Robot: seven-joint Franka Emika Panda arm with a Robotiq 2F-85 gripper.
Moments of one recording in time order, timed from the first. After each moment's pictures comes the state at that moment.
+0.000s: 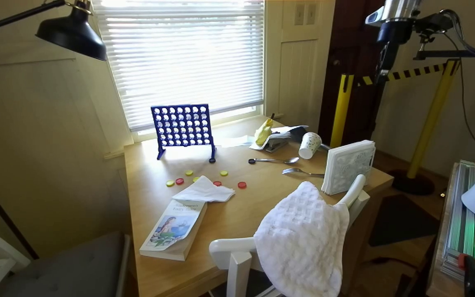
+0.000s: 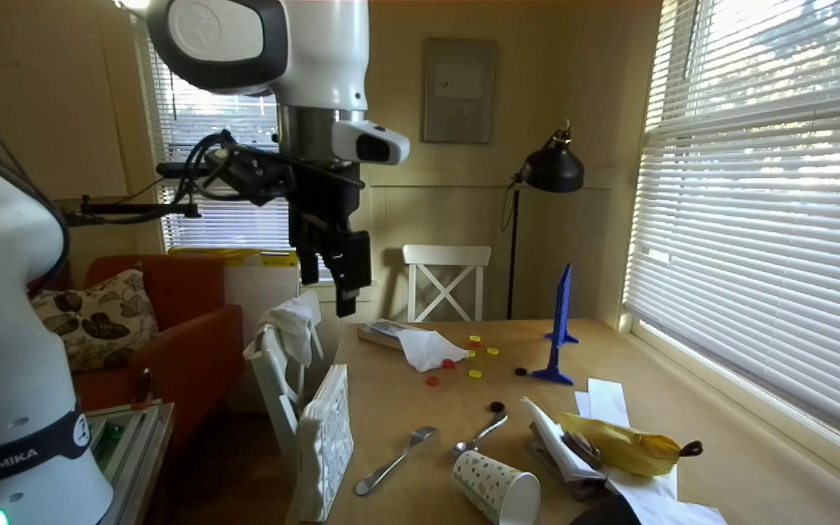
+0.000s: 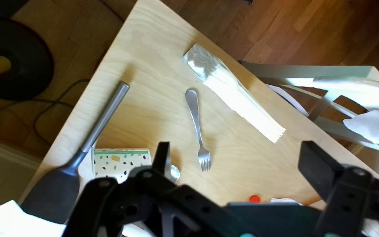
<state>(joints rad) 0.01 -0.62 -0.32 -2.66 0.00 2.03 -0.53</state>
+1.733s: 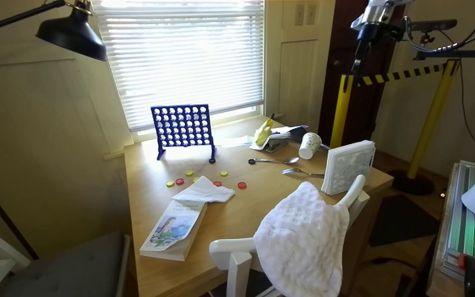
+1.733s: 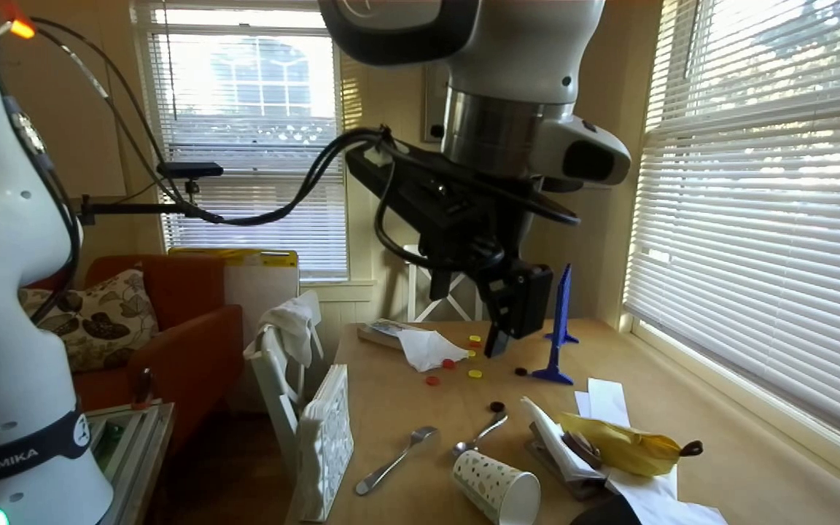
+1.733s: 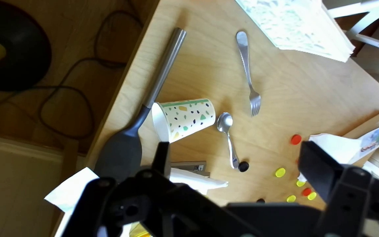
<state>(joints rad) -0.15 -0.06 -0.42 -2.14 0.30 1.95 -0.86</state>
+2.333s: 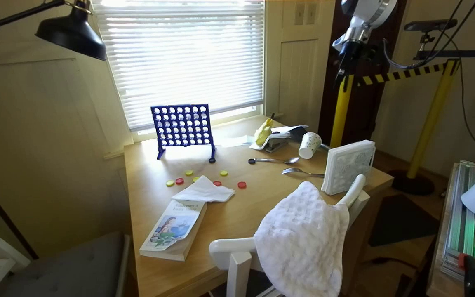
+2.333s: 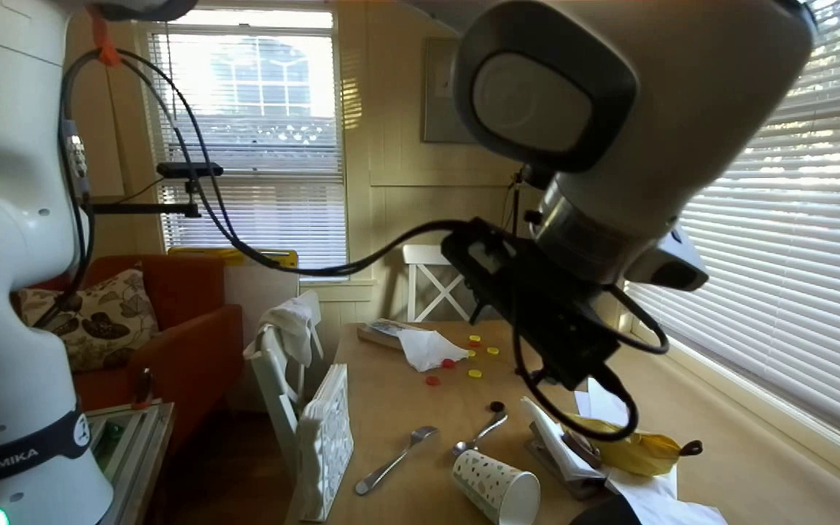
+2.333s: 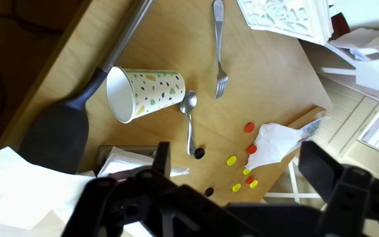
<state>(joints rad) -0.30 0.29 -0.32 -1.86 0.58 1.74 -1.17</state>
